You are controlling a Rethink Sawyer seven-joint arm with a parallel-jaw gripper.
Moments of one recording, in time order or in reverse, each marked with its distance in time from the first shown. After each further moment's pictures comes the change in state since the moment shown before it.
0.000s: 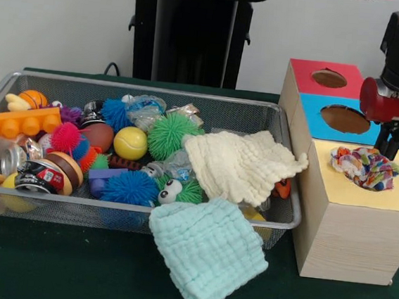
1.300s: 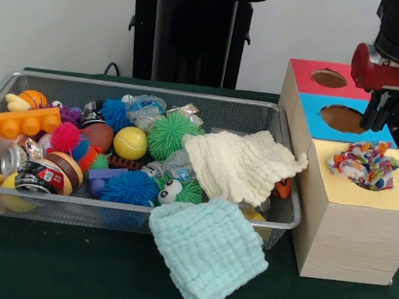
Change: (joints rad) arm -0.027 -0.065 0.006 0.013 0.004 0.154 0.000
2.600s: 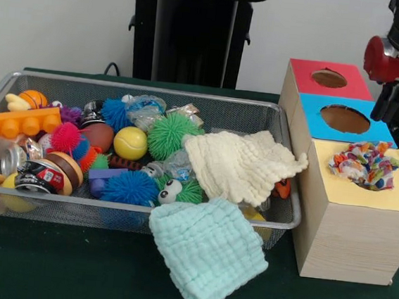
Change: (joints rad) arm 0.038 -0.018 0.000 0.036 -0.001 0.000 0.000
